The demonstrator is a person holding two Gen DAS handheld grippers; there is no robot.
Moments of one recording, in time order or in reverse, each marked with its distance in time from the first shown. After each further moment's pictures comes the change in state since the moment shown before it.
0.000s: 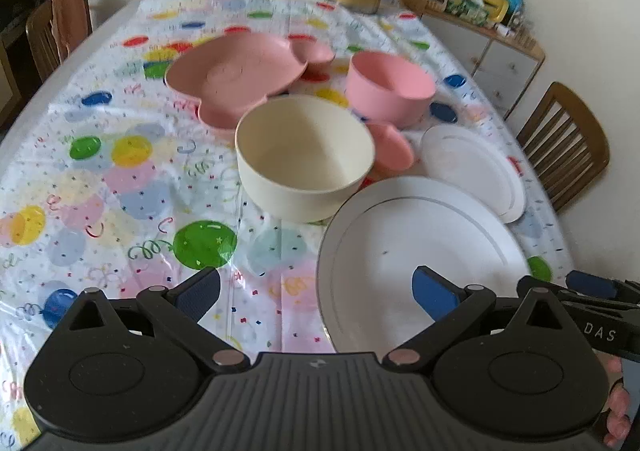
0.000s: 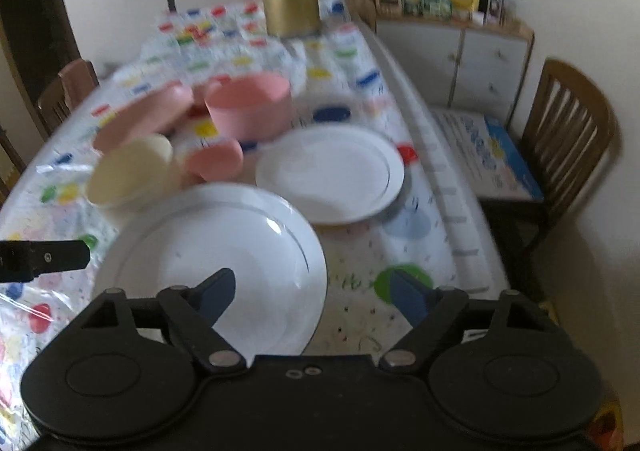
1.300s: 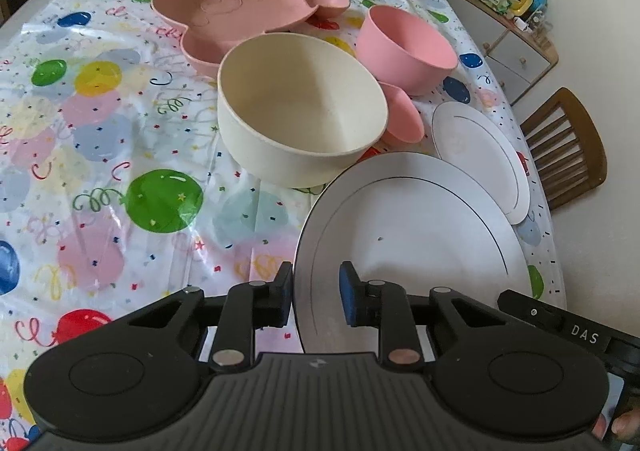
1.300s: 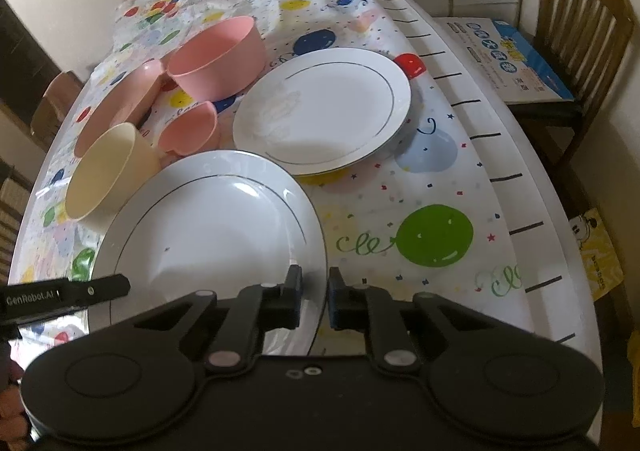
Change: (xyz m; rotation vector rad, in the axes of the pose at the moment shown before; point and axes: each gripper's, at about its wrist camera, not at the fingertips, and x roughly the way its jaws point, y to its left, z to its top) left arm 0.038 0.007 0.001 -0.148 0.125 -0.079; right arm 0.038 -0.027 0.006 0.188 0.151 0.148
